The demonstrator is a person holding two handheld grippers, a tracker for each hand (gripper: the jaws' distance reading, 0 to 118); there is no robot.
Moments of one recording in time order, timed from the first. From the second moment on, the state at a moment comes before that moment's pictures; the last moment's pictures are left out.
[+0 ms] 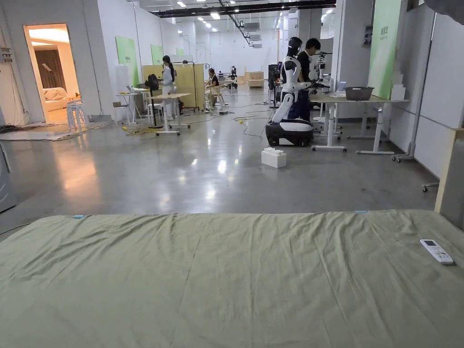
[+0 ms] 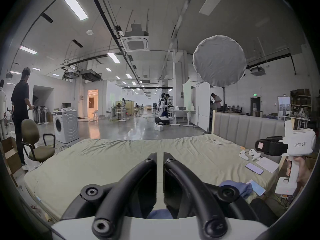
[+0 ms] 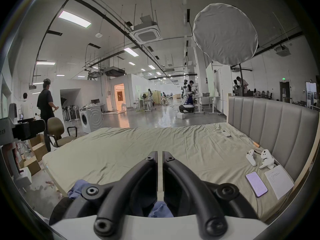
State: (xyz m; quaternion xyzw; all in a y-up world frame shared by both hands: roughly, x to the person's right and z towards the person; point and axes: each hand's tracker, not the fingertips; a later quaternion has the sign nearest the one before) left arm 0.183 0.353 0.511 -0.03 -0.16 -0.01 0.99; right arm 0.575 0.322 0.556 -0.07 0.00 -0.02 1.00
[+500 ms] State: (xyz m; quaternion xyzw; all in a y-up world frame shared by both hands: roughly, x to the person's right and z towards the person) left arm 0.170 0.348 0.498 -0.05 -0.17 0.01 0.98; right arm 0.570 0.320 0.555 -0.08 0.00 -0.02 1.00
